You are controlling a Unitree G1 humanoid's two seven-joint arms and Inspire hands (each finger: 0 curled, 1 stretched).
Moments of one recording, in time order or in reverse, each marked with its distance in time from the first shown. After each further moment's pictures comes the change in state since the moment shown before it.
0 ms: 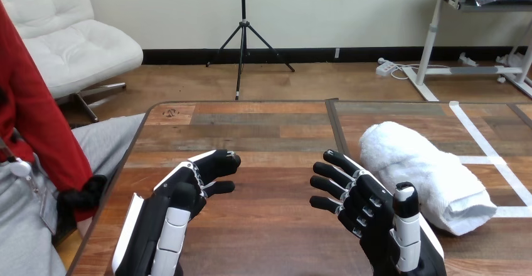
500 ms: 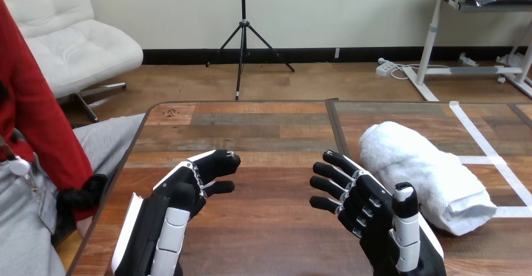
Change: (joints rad) left arm 0.000 0.000 0.000 0.000 0.001 -0.004 0.002; right arm -0.002 -0.001 -0.002 0.000 -0.005 0.000 0.000
